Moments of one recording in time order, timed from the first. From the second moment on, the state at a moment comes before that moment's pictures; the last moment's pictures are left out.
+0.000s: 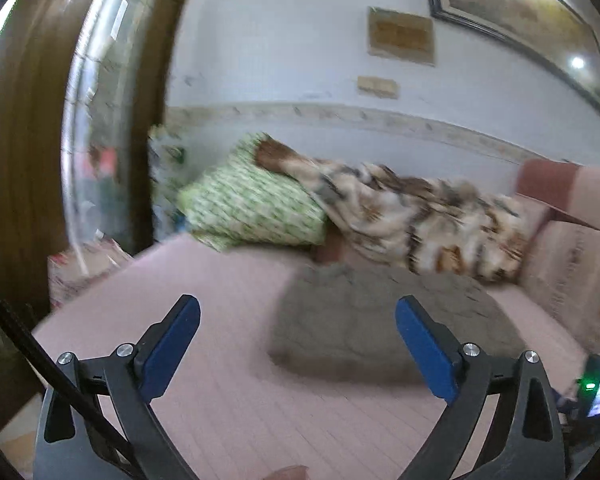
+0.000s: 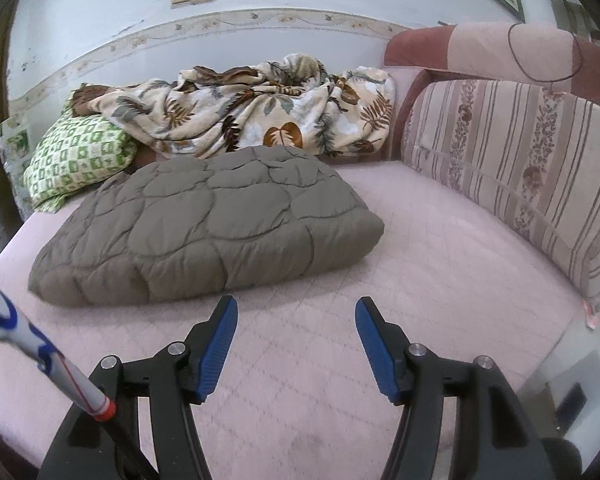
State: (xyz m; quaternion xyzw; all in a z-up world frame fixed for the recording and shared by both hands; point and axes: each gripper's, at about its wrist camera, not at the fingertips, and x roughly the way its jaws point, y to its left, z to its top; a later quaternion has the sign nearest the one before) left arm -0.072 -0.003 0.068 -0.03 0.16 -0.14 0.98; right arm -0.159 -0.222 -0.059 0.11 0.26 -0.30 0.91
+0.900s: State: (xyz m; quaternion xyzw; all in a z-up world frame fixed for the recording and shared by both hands) left arm -0.079 -0.079 -0.011 0.06 0.37 -0.25 0.89; right arm -0.192 -0.201 -0.081 0.08 0.28 -0.32 0.90
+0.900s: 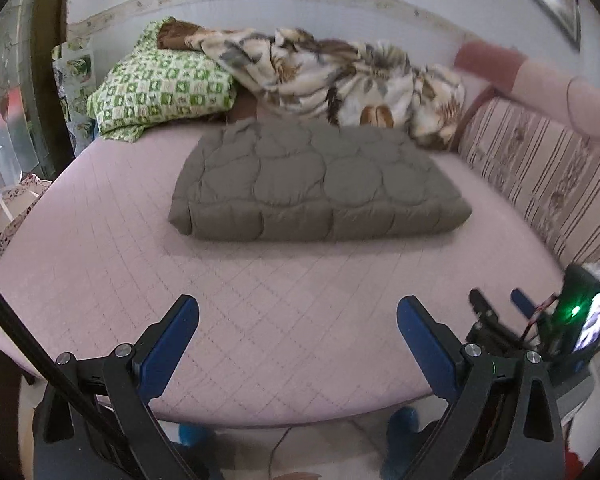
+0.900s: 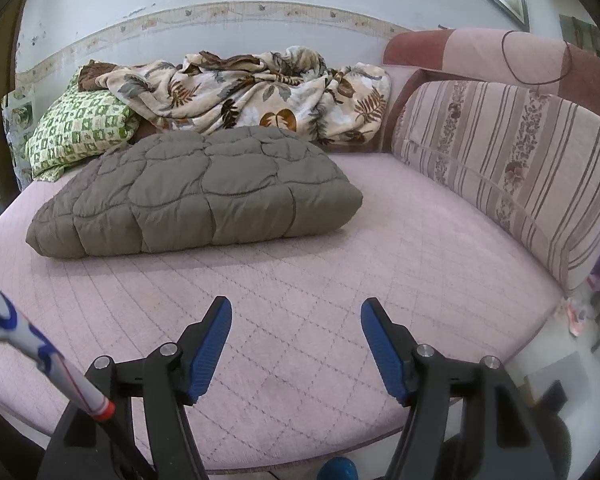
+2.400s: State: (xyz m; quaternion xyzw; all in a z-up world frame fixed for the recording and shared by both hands) left arm -0.064 -0.088 -0.069 0.12 0.42 -0.17 0.88; right arm -0.173 -0.176 -0.107 0.04 0.34 -0.29 0.89
